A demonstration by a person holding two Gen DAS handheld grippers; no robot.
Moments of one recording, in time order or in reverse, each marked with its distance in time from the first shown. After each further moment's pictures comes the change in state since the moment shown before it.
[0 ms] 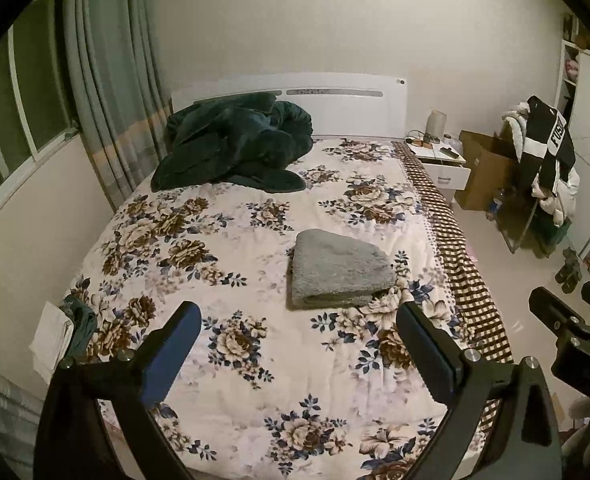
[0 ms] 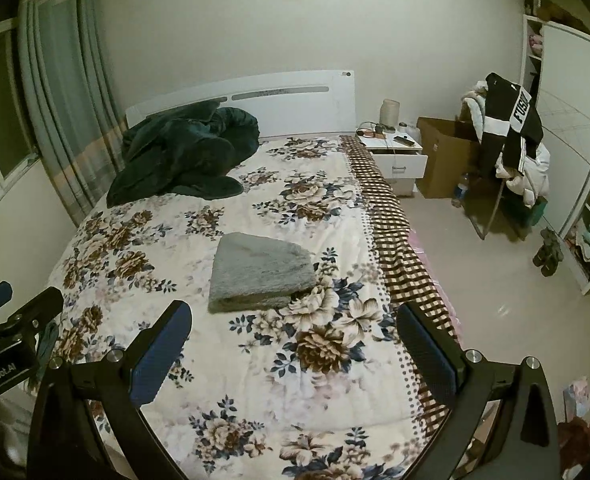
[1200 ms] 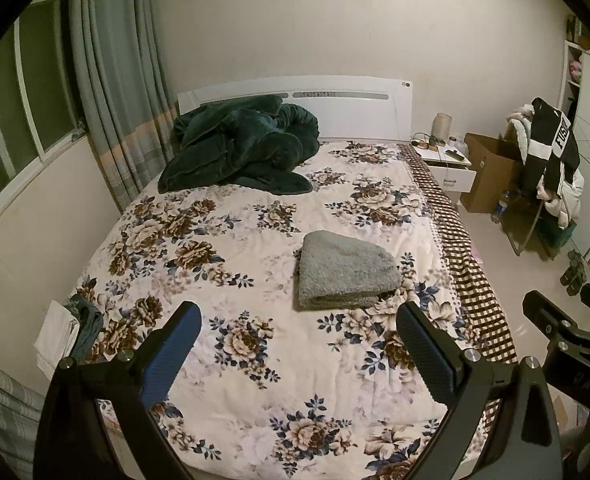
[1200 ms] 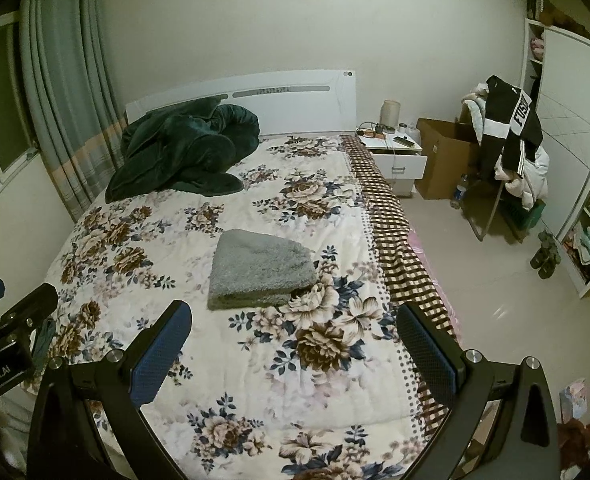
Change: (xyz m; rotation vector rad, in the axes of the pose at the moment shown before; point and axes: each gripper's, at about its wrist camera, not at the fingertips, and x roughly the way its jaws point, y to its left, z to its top) left arm -0.006 0.007 -0.005 -0.012 -0.006 0.027; right arm 0.003 0.009 -0.008 -0.006 0.005 -0.016
